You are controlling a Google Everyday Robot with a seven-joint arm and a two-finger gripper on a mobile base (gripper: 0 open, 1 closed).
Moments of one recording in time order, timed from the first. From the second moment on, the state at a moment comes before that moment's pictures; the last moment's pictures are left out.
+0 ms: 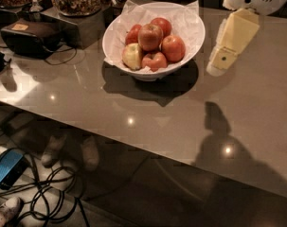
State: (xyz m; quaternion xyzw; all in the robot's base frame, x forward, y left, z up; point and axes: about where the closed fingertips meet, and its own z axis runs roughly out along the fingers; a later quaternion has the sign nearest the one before) arm 0.504 -0.161 1.024 -0.56 0.80 -0.02 0.20
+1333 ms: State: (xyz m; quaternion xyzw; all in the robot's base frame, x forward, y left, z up) arm 0.620 -0.070 1.023 -0.50 0.84 0.01 0.22
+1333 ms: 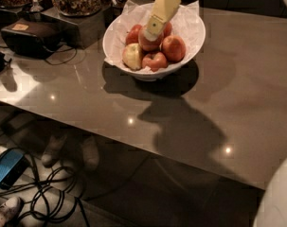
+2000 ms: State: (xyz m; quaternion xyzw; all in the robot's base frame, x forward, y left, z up) arm 0.634 -0.058 1.026 -0.48 0.84 0.02 0.25
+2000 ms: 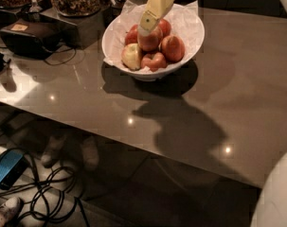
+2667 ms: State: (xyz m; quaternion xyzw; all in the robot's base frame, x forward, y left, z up) arm 0.656 -0.058 1.017 -0.45 0.85 0.04 0.25
